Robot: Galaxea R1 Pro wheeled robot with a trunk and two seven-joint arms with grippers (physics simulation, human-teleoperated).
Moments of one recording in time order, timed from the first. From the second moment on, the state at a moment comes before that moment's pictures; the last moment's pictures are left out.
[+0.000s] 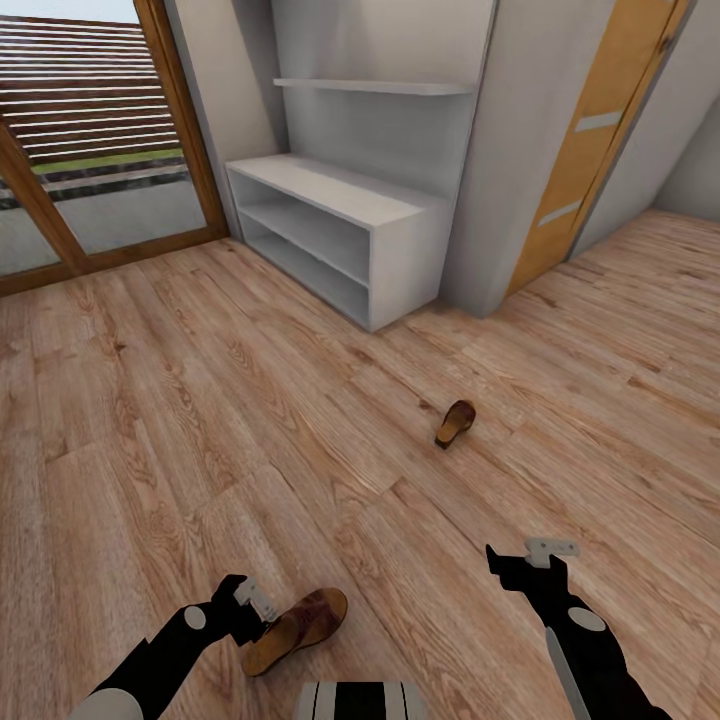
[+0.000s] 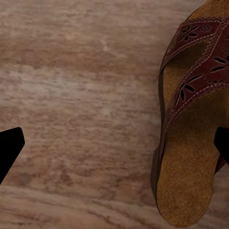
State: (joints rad) left arm -0.52 0.07 -0.04 -0.51 -0.63 -0.01 -0.38; right arm -0.19 -0.04 -0.10 -1.33 0.01 0.36 0.00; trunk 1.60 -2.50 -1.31
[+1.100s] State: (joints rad) left arm -0.53 0.07 -0.14 -0.51 -0.63 0.01 -0.38; right arm -0.19 -0.04 -0.10 -1.33 0.01 0.36 0.00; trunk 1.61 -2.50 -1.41
